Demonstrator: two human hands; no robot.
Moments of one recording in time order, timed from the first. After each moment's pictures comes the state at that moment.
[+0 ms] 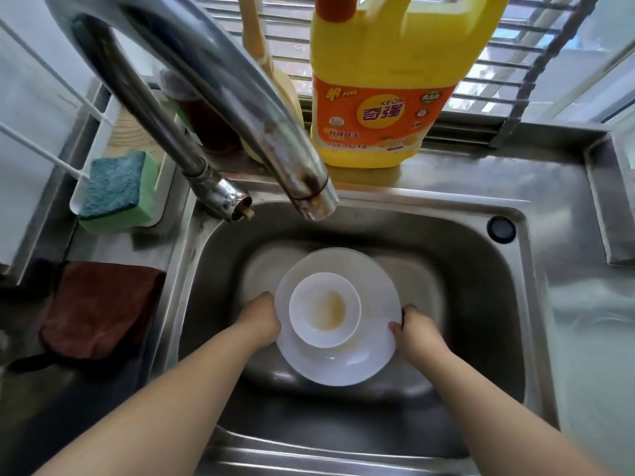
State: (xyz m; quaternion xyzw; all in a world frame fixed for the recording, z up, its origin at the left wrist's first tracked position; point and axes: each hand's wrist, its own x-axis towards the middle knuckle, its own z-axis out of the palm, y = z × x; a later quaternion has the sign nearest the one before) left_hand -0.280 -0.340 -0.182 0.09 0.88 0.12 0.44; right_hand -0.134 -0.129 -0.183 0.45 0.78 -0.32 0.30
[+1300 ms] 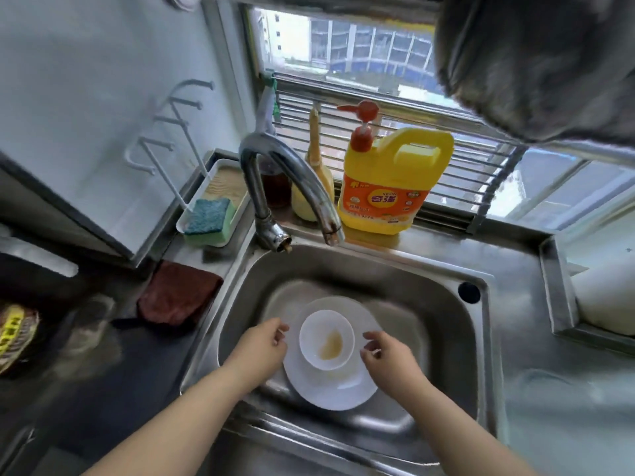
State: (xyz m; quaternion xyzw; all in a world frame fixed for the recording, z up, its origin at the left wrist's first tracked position) left_hand -0.221 -0.374 -0.078 0.07 0.89 0.33 0.30; right_hand -0.131 -0.164 -0.076 0.29 0.85 -0.39 0.19
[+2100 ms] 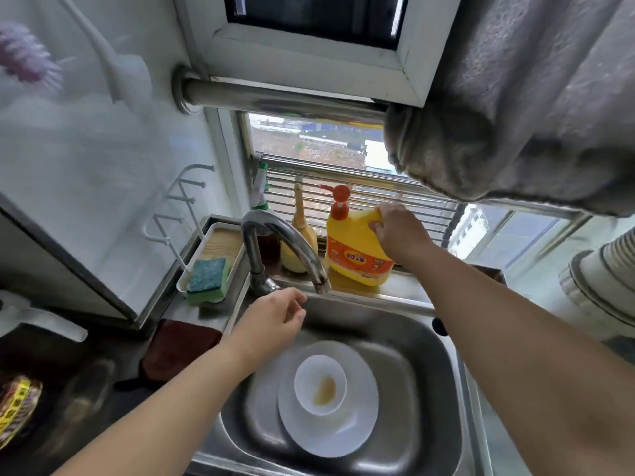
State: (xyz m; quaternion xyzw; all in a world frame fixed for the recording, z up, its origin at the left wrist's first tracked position) left_hand -0.269 -0.341 0.061 0.27 0.89 0.33 0.14; right_hand -0.290 -0.088 0.105 0.18 0.97 -0.13 -0.06
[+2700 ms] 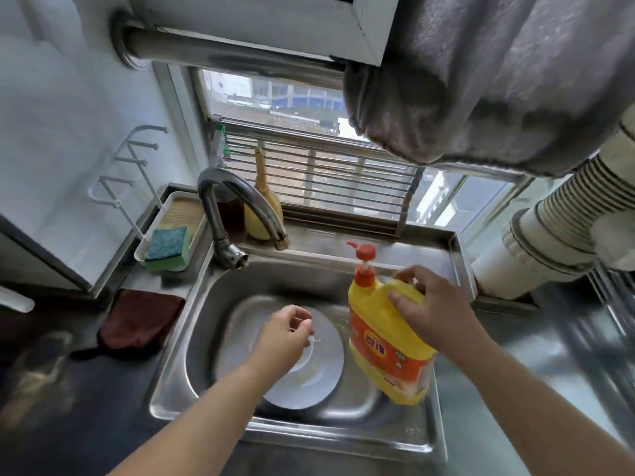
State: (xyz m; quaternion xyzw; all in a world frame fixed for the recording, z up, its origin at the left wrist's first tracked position) left_hand -0.181 -0.301 0.008 0.11 0.80 0.50 0.30; right_hand -0.087 -0.110 0.104 0.27 0.92 -0.28 -0.03
